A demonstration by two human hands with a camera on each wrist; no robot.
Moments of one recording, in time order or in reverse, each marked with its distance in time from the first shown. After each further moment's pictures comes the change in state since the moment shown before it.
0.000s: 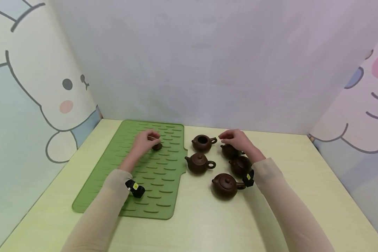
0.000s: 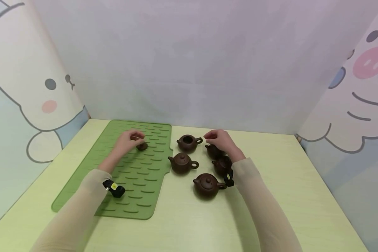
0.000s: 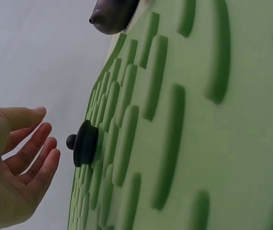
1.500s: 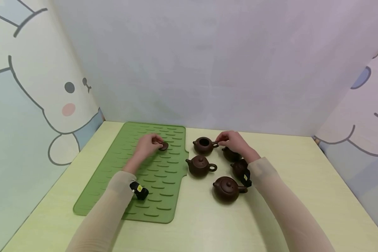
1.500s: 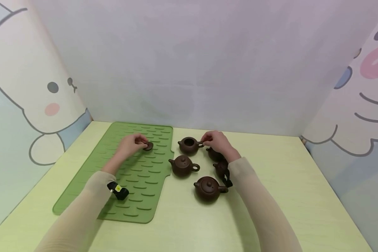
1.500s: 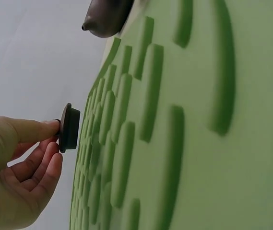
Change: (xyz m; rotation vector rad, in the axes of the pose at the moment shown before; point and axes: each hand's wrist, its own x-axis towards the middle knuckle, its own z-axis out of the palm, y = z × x) left_hand 0.005 0.006 0.010 0.128 -0.024 -0.075; right_hand 0.020 0.005 0.015 -0.035 -0.017 -0.054
